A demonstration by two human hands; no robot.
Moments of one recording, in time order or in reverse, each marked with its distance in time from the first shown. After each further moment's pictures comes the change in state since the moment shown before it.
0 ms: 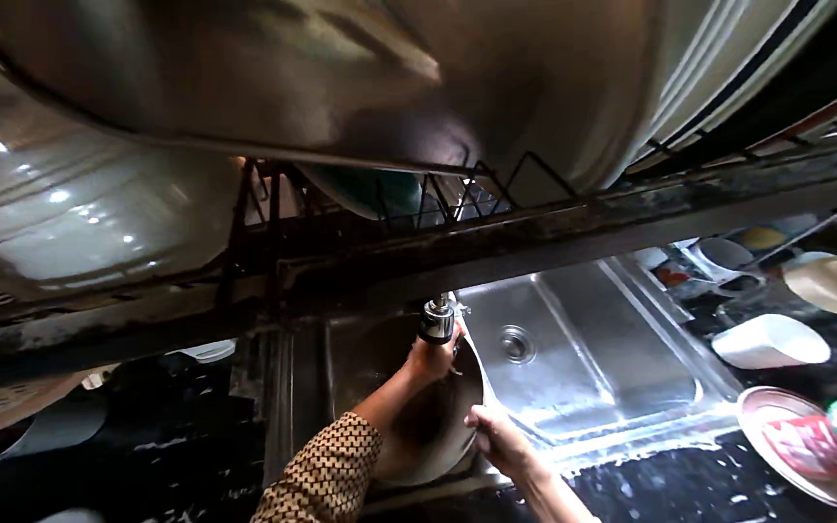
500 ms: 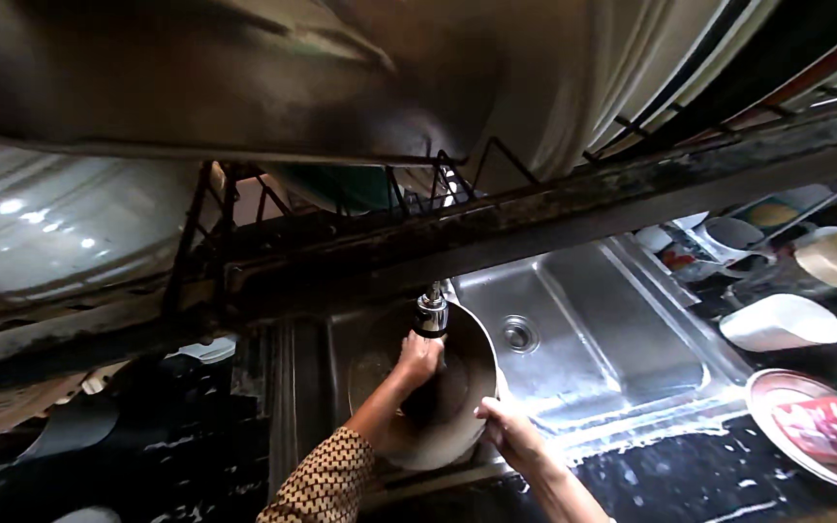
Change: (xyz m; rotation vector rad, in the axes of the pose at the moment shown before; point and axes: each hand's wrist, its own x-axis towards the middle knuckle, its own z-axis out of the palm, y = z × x) left_hand -0.020 -0.030 -0.010 0.244 -0.109 -0.322; right_hand -0.005 -0.007 -0.006 -0.055 0.033 -0.085
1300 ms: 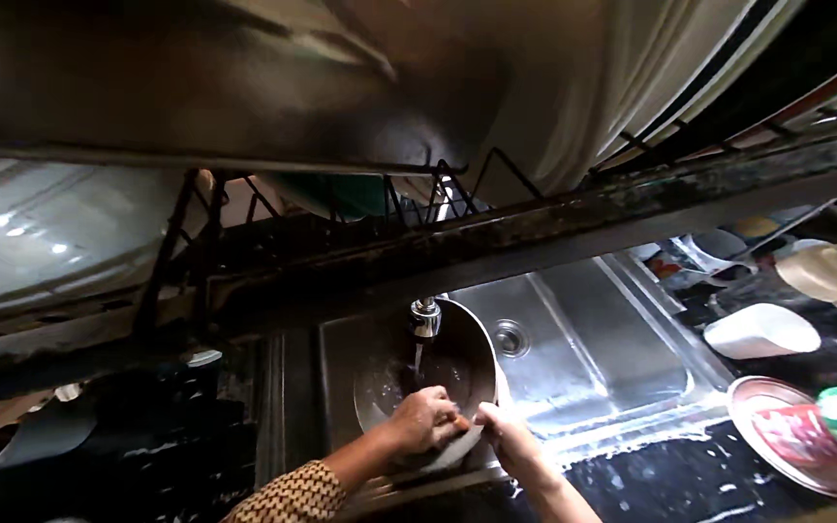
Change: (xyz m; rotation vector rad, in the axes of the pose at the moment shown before) left_hand -0.055 -0.020 0.022 0.249 -0.332 0.461; right_hand -0.005 -0.005 0.000 -0.099 0.092 -0.073
